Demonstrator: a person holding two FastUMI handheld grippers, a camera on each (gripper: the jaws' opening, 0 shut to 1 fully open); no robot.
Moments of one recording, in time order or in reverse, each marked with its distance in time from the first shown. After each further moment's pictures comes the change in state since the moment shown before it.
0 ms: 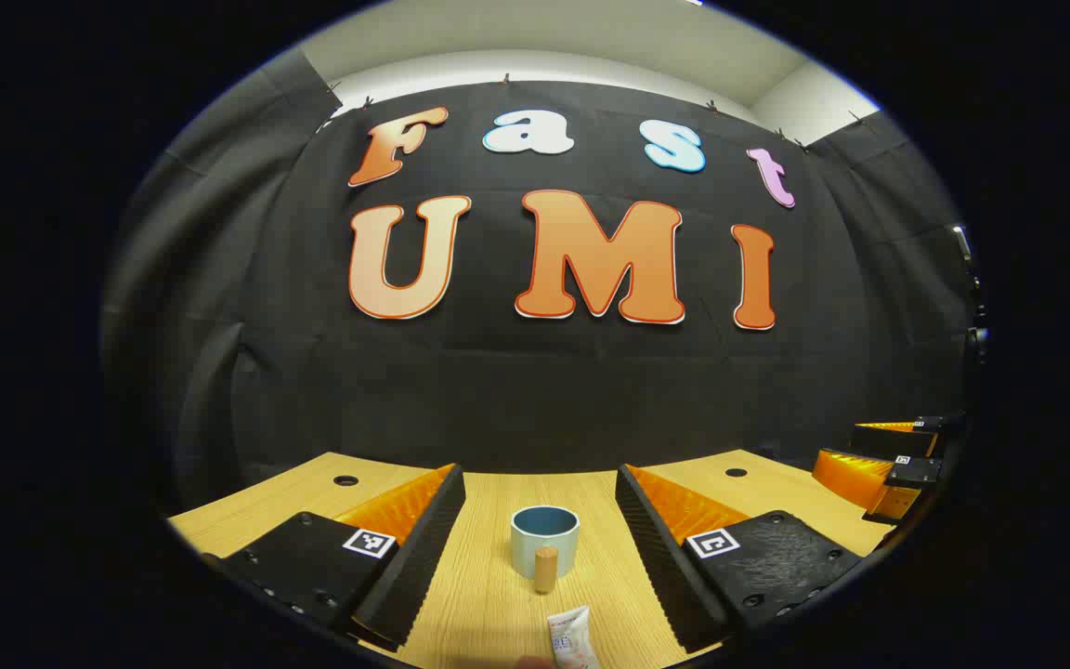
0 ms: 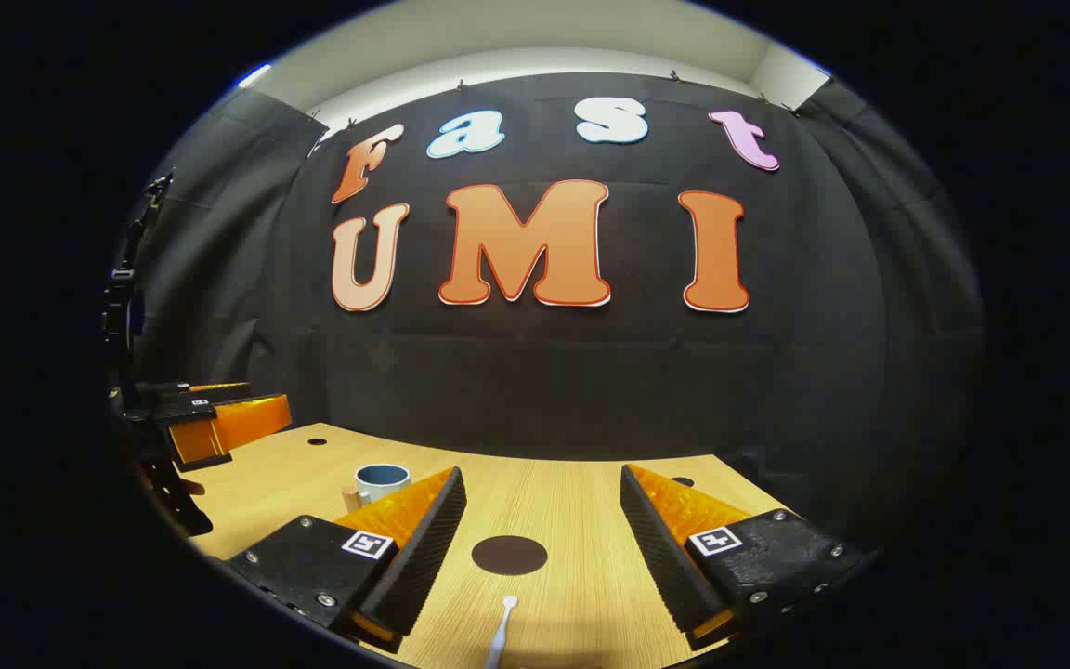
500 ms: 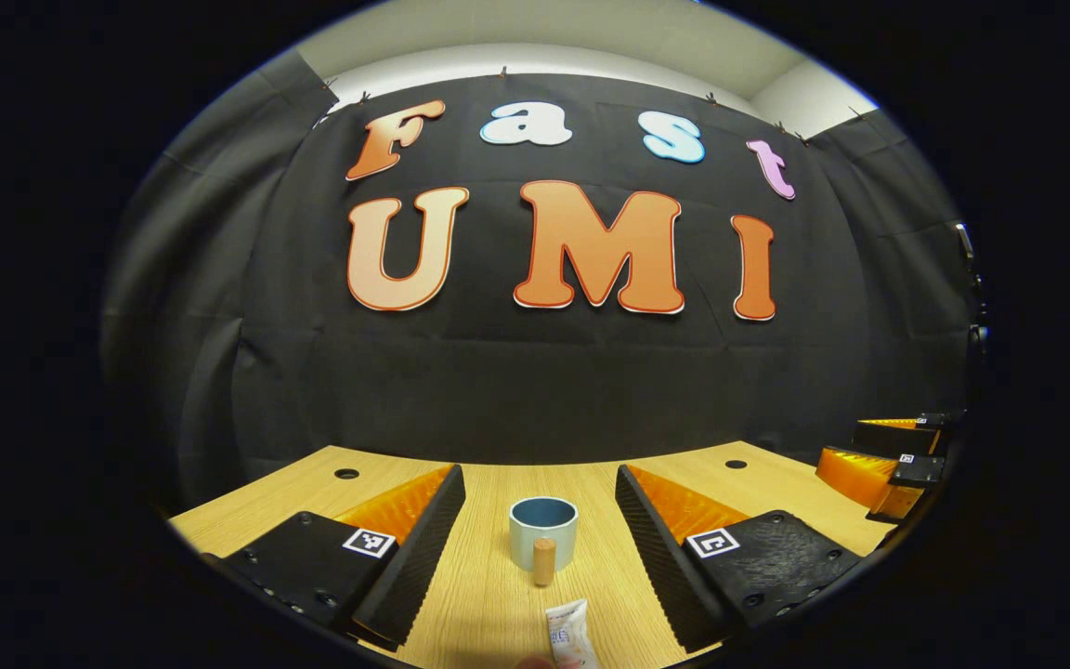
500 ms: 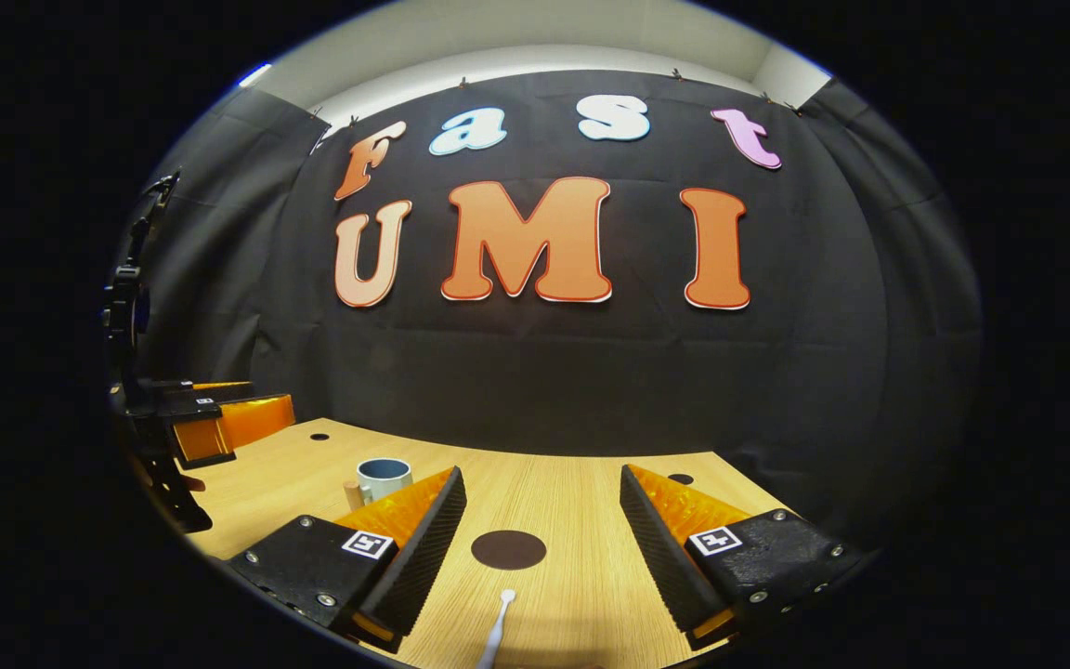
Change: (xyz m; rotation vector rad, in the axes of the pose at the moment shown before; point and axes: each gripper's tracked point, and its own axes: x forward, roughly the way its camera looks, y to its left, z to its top) left arm -0.003 0.000 0.000 0.010 0.024 0.008; right arm -0.005 -0.002 -0.001 -0.004 0.000 0.016
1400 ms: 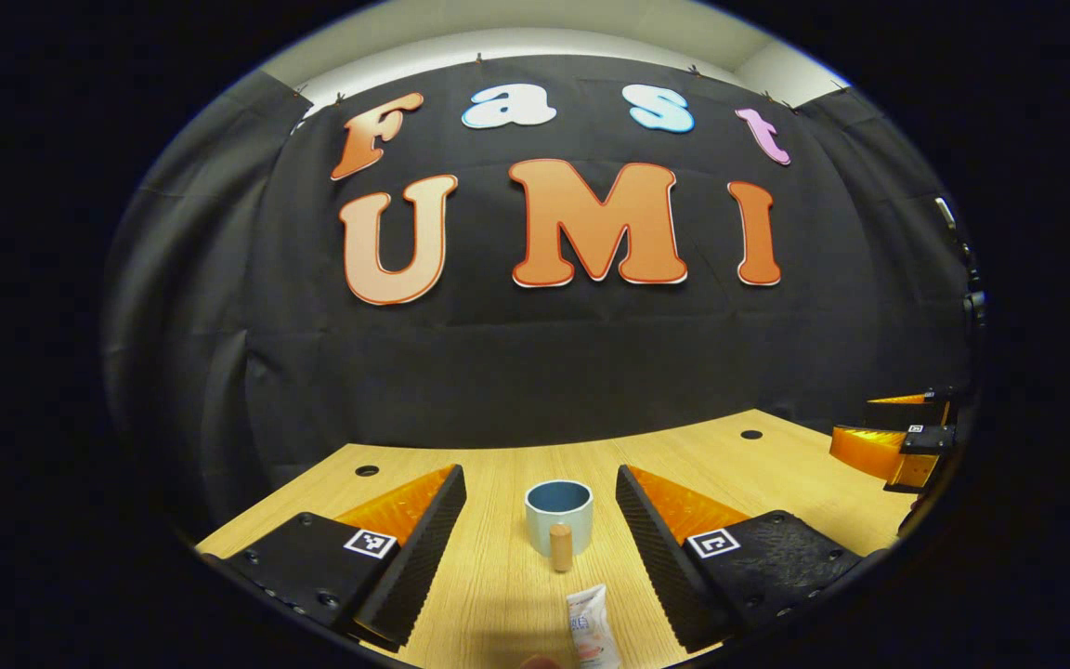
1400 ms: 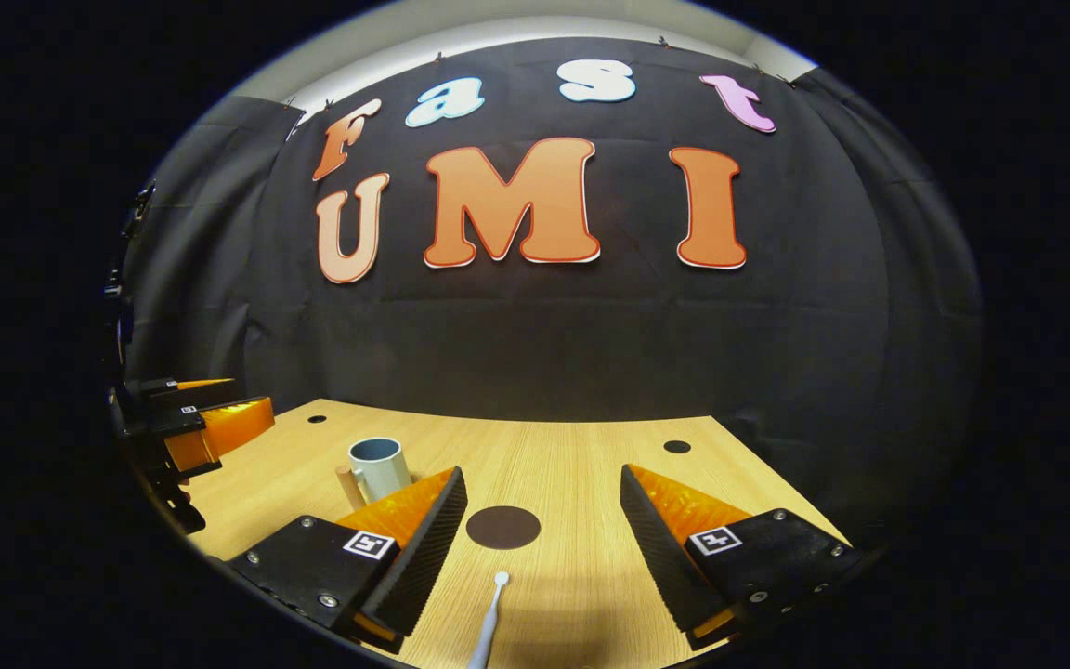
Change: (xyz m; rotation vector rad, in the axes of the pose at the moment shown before) left arm 0.000 -0.004 -0.011 0.089 0.121 0.014; right arm 0.009 -0.011 -0.019 0.032 0.170 0.005
